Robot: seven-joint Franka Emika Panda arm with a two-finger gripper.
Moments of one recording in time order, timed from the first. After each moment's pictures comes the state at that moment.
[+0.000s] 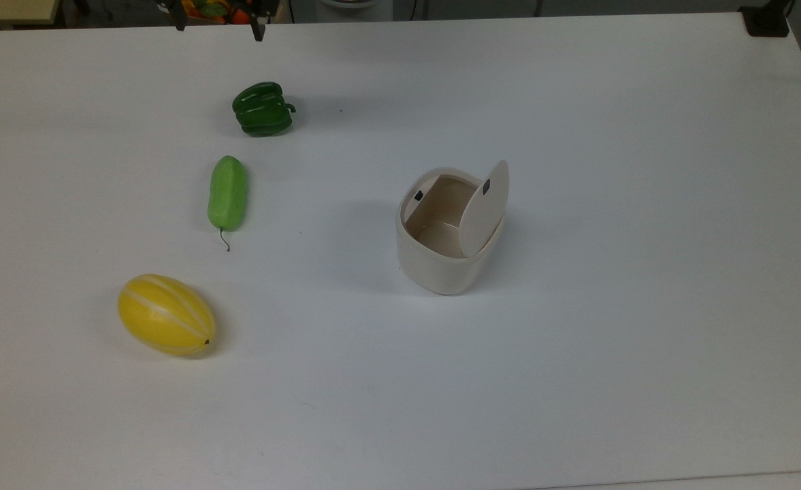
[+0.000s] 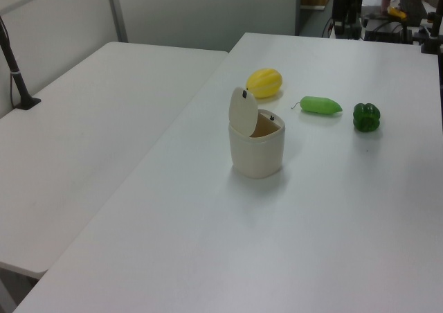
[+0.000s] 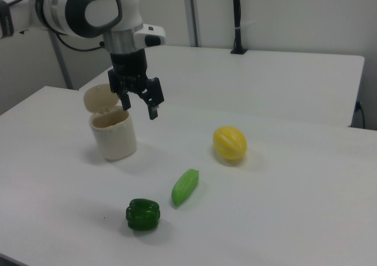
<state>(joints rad) 0.01 0.06 -0.13 -1.60 0.00 1.64 -0.04</state>
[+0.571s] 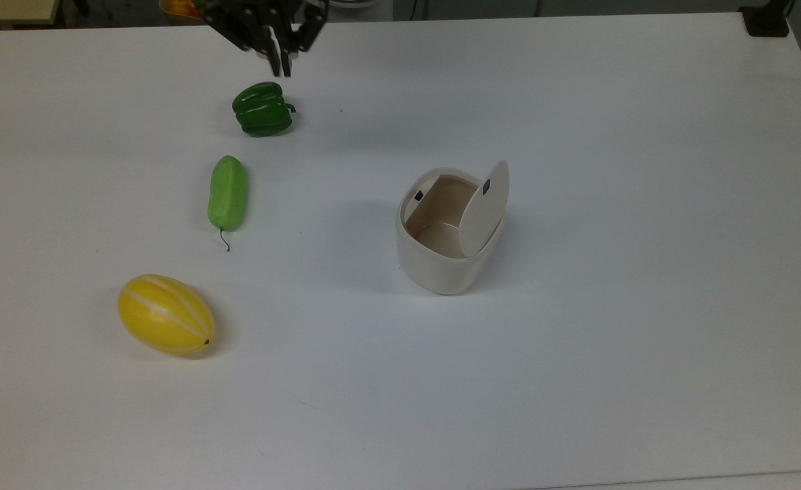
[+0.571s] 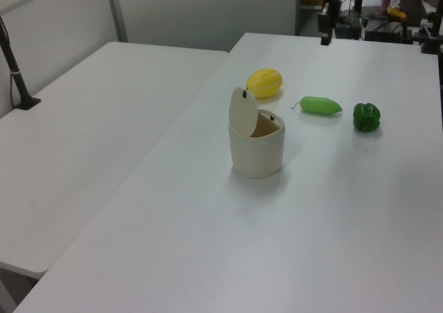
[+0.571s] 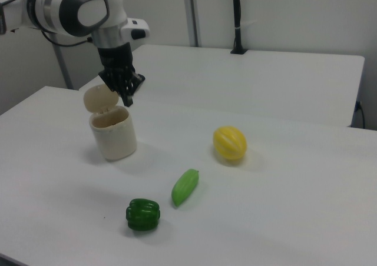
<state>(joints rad) 0.11 0.11 -0.13 -1.55 0.06 1.72 -0.08</state>
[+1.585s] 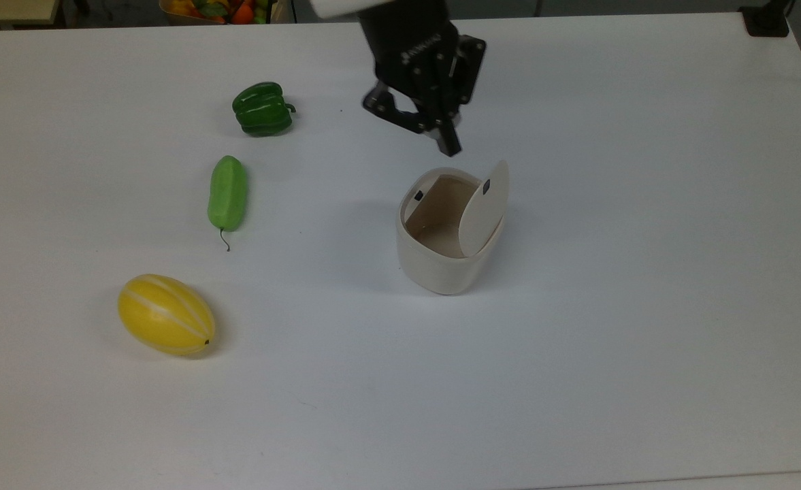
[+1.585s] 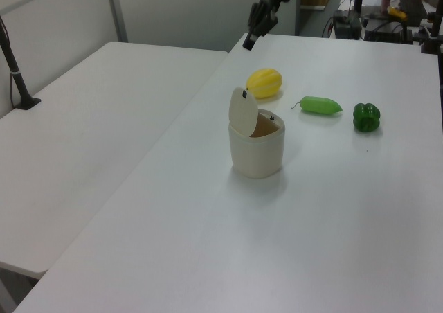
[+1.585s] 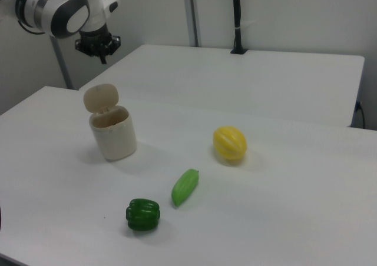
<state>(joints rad) 0.29 0.28 -0.13 -1.39 0.39 2.11 -0.63</state>
